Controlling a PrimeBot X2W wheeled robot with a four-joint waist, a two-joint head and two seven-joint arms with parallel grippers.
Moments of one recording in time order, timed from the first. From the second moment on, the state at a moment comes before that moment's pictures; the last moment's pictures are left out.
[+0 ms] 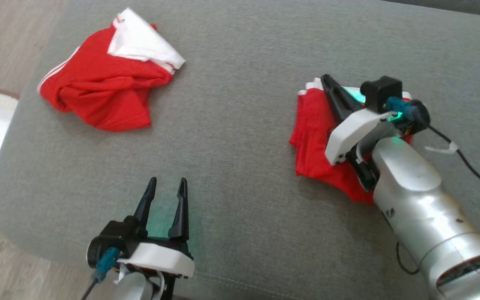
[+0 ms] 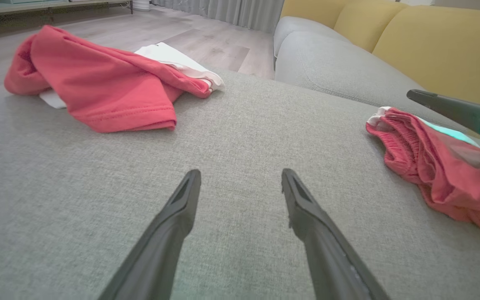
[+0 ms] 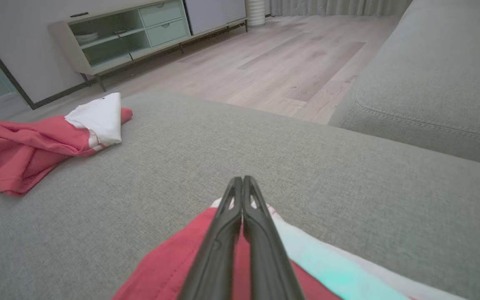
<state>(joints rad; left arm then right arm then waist) -0.15 0.04 -0.31 0.39 -0.35 -0.04 -0.26 -0.81 -0.07 0.47 1.04 0.30 0.13 -0.25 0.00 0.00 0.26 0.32</state>
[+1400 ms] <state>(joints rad) -0.01 0.04 -0.06 0.38 -0.20 -0.02 -0.26 -0.22 -0.06 0.08 0.59 0.22 0.13 -0.25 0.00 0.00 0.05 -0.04</state>
